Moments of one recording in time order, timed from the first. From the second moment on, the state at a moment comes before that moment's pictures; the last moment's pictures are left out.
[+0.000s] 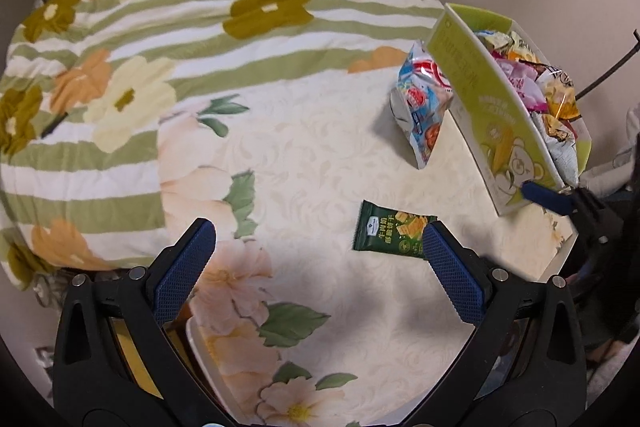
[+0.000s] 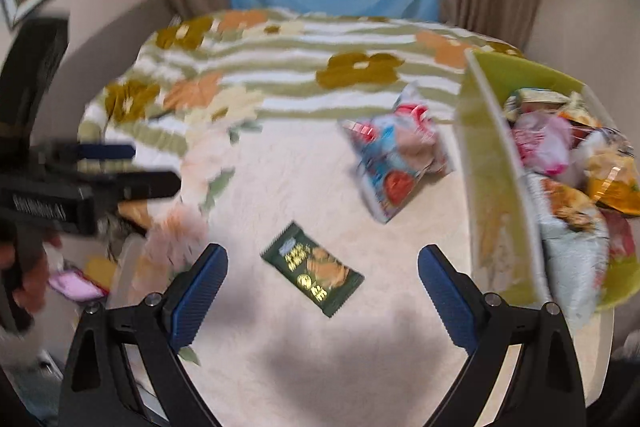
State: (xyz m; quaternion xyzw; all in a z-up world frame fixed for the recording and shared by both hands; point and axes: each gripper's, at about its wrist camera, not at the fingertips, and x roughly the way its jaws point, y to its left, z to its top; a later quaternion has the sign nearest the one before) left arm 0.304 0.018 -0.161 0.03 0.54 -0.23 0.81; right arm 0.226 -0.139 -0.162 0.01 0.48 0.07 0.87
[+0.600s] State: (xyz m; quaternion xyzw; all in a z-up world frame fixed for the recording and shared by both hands) left arm 0.404 -0.134 -0.207 0.12 0.54 -0.33 0.76; right arm 0.245 -0.139 -0.260 -0.09 0.50 0.21 0.84
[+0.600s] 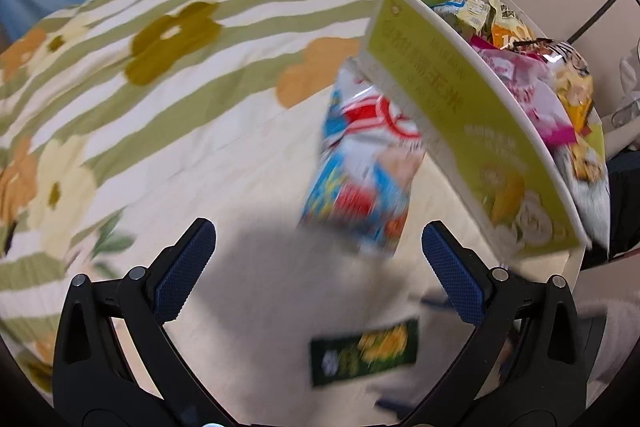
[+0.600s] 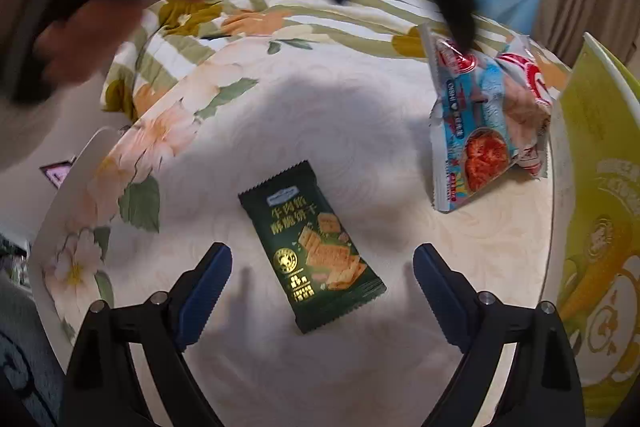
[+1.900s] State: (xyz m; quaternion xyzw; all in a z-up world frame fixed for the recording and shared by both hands) left arm 0.396 -0.029 -0.252 0.10 0.60 -0.25 0.75; right arm 0.264 -0.120 -0.279 -0.15 0.47 0.28 0.82
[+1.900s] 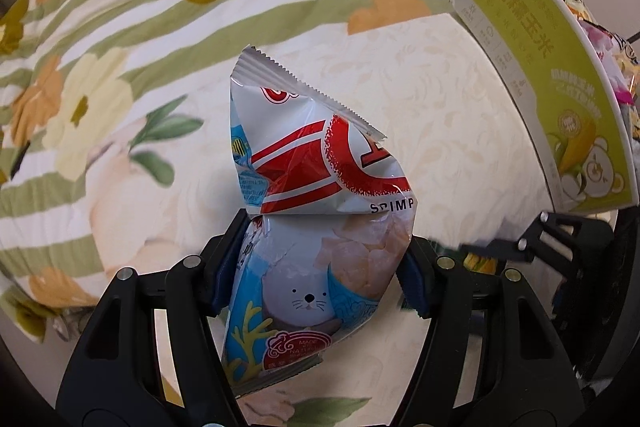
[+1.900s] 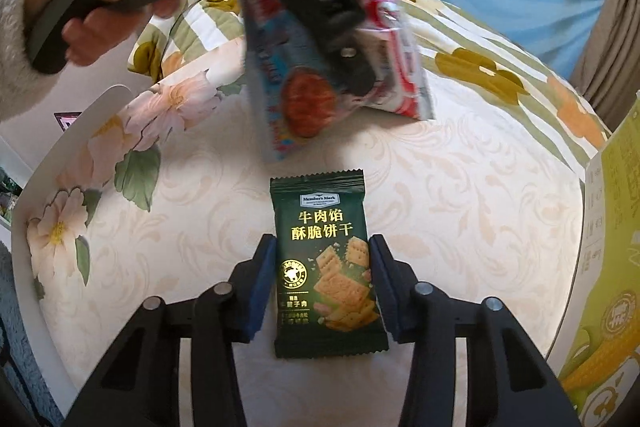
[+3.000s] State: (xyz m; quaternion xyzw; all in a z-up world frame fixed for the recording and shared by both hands) left arm 0.314 -0.013 -0.123 0.03 0.52 -0.29 0.80; right arm 0.245 -0.159 -0.134 0.00 0.44 0.07 0.89
